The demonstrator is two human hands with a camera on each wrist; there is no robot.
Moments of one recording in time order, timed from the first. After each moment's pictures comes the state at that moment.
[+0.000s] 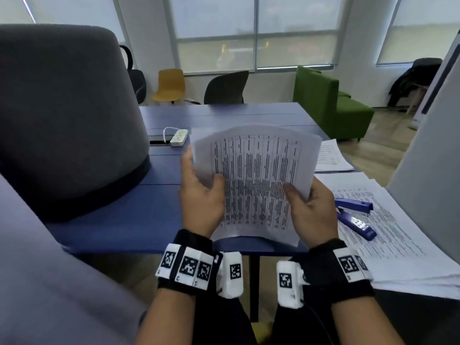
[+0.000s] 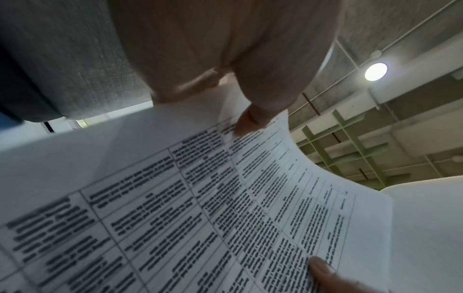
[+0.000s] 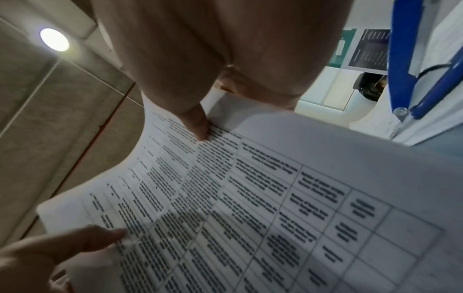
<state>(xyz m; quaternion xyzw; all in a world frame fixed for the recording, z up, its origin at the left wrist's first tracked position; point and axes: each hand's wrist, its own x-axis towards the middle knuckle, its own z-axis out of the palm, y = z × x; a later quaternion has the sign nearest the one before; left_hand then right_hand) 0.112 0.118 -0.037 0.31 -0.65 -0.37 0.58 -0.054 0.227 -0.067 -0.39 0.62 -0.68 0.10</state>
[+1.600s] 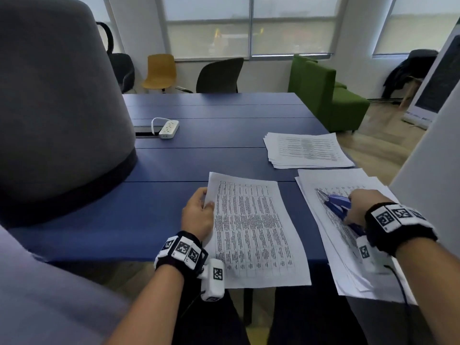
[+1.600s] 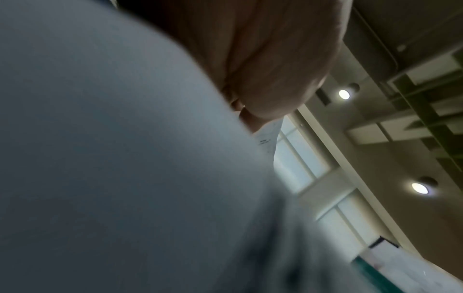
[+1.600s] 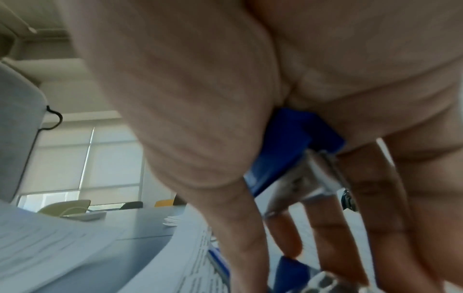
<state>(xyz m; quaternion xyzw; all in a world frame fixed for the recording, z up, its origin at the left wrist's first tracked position) 0.090 0.039 -0.150 0.44 -0.66 -0.48 0.38 -0.228 0.218 -0.088 -0.33 0.93 0.10 0.09</state>
